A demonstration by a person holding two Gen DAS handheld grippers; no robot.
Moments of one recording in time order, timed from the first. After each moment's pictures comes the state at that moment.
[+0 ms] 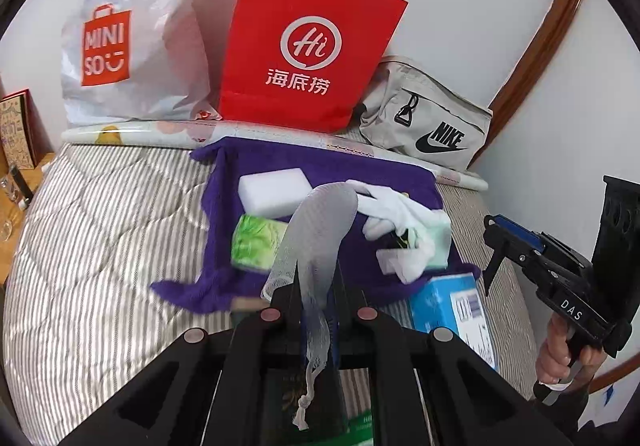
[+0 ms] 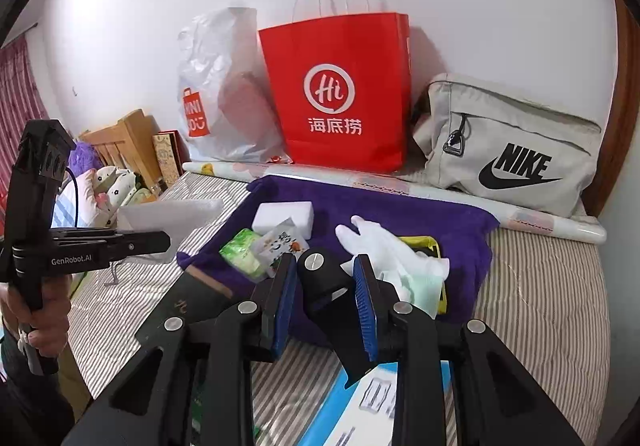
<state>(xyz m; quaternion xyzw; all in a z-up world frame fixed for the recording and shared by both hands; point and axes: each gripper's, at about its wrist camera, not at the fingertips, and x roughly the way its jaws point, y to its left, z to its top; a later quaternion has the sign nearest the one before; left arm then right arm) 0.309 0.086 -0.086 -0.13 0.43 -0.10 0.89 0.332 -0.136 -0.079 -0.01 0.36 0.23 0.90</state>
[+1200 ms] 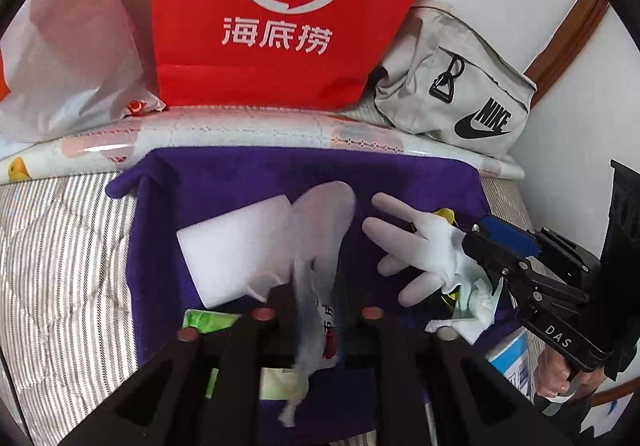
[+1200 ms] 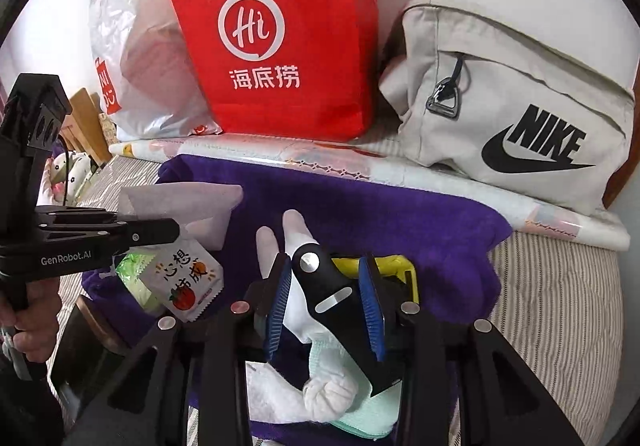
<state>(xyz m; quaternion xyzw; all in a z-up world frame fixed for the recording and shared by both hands) 0.443 0.050 -0.151 -0.10 0.50 -0.12 0.85 0.450 -0.131 -0.151 -0.03 0.43 0.19 0.88</state>
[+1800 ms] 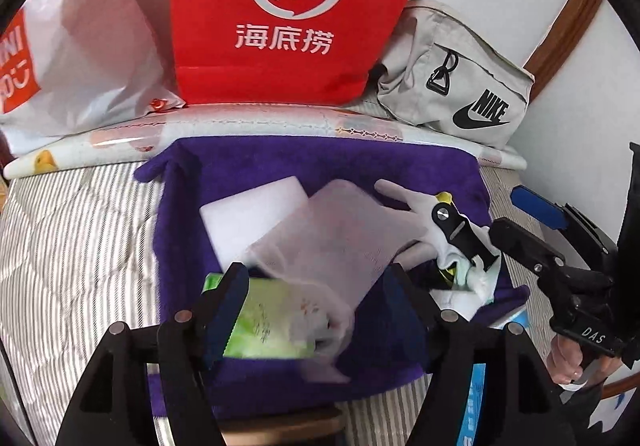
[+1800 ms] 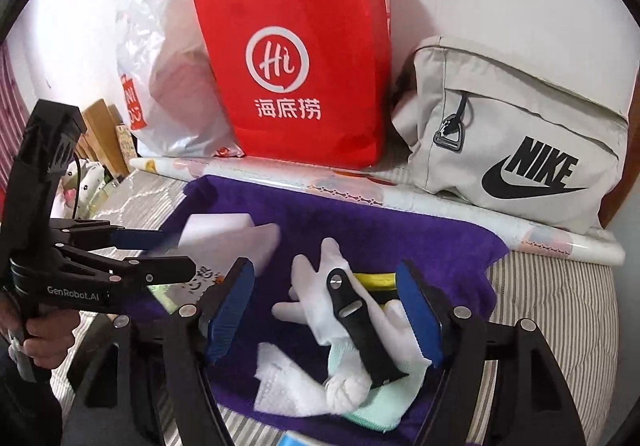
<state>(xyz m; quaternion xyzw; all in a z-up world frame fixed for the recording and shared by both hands) 0.411 0.056 -0.131 -0.08 0.50 -0.10 0.86 0.426 -0.132 -0.122 -0.03 0.39 0.20 0.90</state>
